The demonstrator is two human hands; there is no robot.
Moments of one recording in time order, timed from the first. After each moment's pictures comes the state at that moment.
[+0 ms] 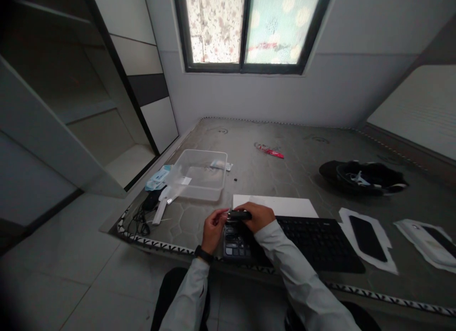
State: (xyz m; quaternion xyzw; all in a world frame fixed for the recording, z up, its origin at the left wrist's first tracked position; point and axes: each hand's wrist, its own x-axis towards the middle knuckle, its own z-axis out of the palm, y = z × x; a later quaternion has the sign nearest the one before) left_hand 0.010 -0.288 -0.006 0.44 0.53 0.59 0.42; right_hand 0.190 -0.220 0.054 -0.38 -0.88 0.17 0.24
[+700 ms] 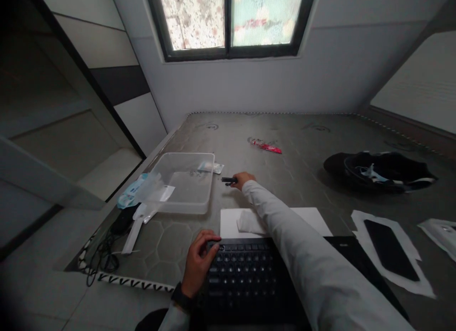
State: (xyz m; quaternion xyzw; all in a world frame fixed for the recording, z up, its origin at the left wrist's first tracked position) left_hand 0.012 -0.275 -0.011 0.51 0.58 0.50 0.39; right_hand 0.155 0.013 -0.009 -0.55 -0.83 0.11 0.02
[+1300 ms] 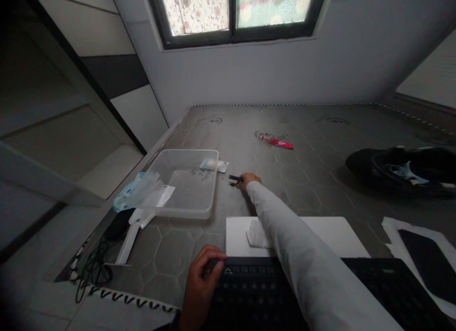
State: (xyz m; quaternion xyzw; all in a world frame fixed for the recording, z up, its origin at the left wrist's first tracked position) left_hand 0.015 -0.275 -0.011 0.47 0.59 0.49 0.43; right_hand 0.142 0.061 -0.081 -0.62 -0.76 0.17 0.02
